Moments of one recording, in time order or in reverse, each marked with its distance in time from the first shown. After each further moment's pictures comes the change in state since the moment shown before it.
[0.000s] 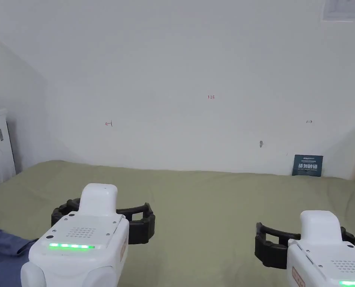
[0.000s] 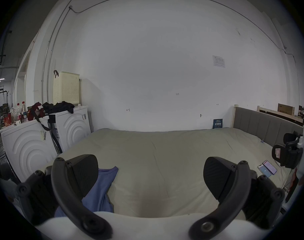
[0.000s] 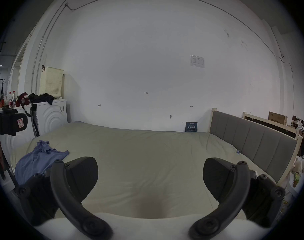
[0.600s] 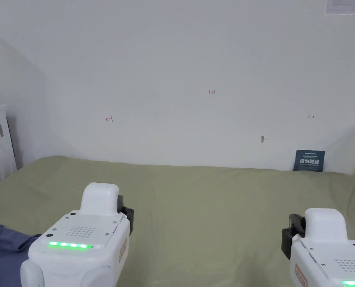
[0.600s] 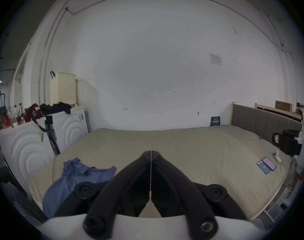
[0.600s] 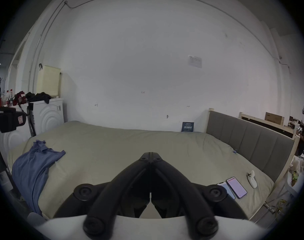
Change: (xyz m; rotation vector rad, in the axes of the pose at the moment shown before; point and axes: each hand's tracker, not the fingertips) left arm -0.005 -0.007 -0.011 -0.013 -0.036 -0.003; right arm 0.002 -0.001 0.000 0.015 -0.041 0.000
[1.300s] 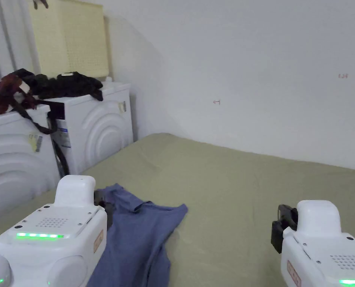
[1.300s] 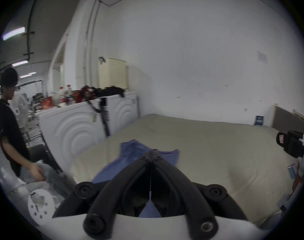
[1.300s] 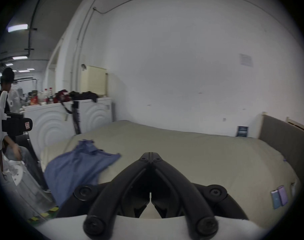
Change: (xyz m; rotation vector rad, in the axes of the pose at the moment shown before) left arm -0.171 -0.027 0.092 -0.102 0.472 0.077; right arm -0.191 0.004 -0.030 -0.019 0.502 0.017
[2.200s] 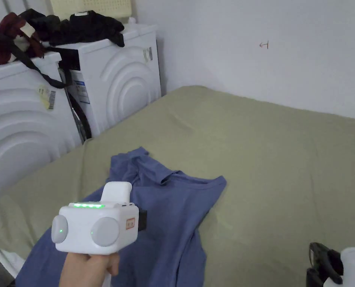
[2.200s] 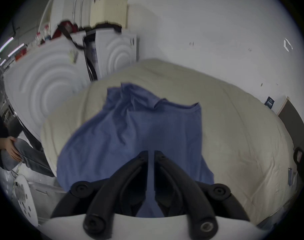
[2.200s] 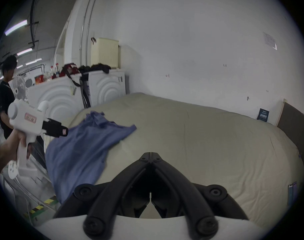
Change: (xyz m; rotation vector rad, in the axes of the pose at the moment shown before) left arm -0.009 -0.096 -0.266 -0.545 -0.121 0.083; right arm -0.020 -0.092 -0.101 -0.258 0.043 0.040
